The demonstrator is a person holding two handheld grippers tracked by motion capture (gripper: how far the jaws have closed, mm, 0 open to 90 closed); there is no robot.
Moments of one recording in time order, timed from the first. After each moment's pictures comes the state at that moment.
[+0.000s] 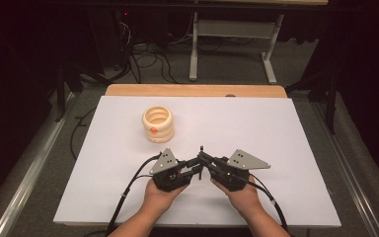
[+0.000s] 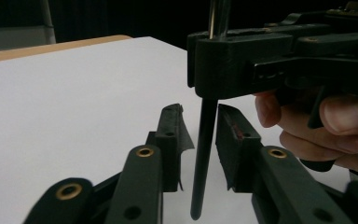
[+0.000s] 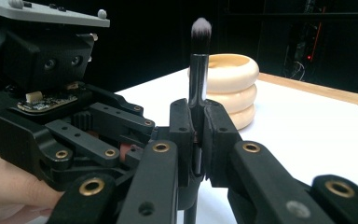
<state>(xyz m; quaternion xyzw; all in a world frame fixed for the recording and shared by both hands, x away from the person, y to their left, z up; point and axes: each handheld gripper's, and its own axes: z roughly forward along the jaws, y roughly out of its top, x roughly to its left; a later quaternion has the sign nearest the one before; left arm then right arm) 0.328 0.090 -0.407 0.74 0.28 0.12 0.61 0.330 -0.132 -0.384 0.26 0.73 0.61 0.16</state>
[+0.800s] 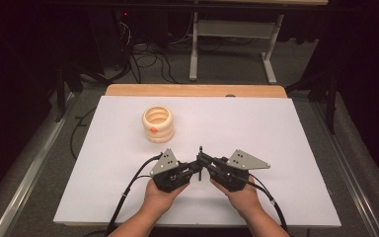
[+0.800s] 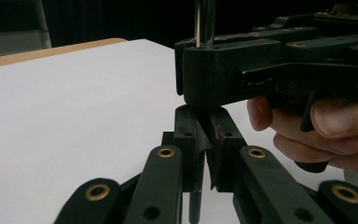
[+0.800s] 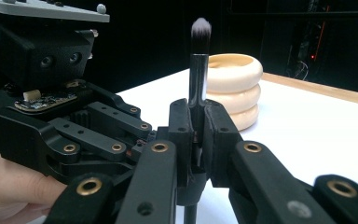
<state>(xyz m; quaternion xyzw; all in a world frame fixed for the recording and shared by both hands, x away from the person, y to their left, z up) 0.325 0.088 -0.404 0.74 0.27 0.12 0.61 0.330 -0.131 -0.384 0.26 0.73 0.61 0.16</state>
